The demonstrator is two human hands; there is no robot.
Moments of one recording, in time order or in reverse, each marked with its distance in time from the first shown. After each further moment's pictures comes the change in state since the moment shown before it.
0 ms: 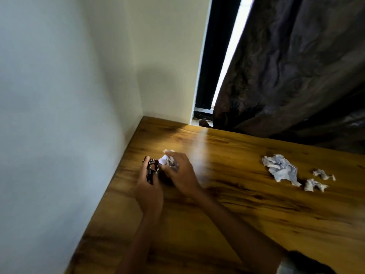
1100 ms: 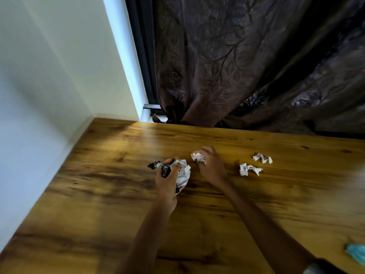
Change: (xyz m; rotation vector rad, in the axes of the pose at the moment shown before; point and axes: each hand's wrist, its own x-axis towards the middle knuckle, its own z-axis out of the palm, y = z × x) left_hand -0.128 0.090 0.164 -0.632 -0.334 -0.642; right_hand -0.058 0.111 -0.237 -0.385 0.050 0.189
